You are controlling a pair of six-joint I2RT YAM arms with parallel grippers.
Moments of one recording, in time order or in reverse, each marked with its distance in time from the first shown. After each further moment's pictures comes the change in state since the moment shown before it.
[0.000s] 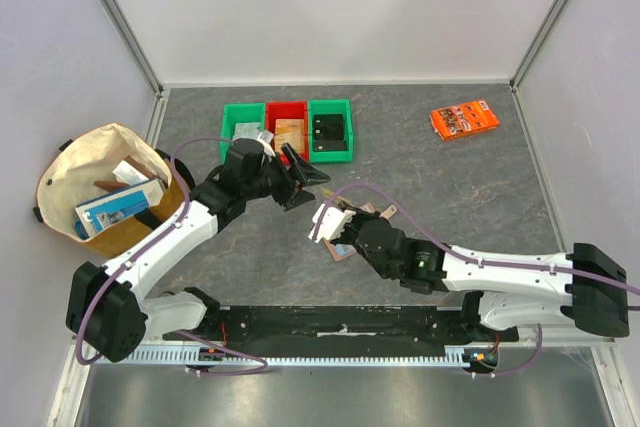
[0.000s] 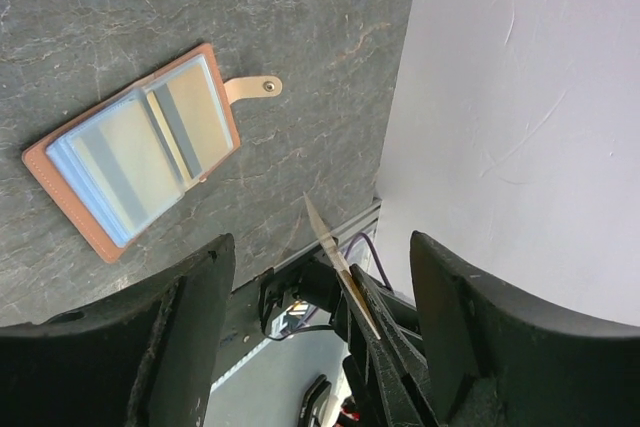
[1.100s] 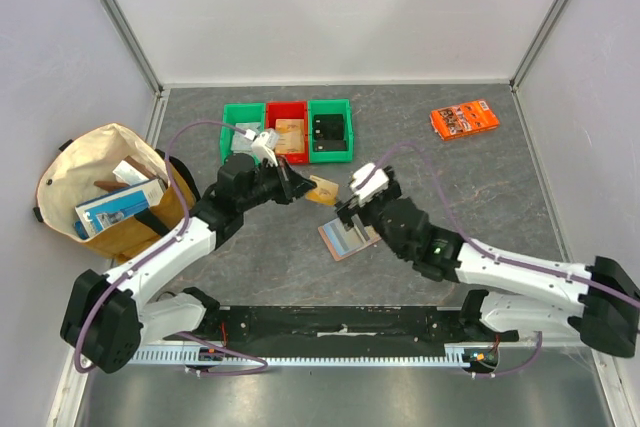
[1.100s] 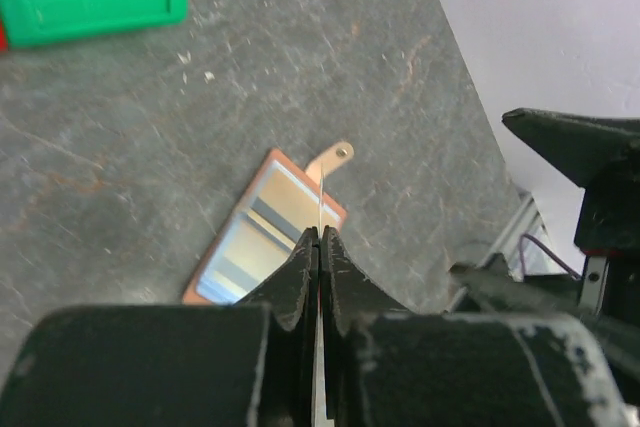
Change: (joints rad) left arm 0.002 -0.065 -0.179 0.317 -0.027 0.516; right arm -0.136 -0.042 -0.021 0.068 -0.066 0.346
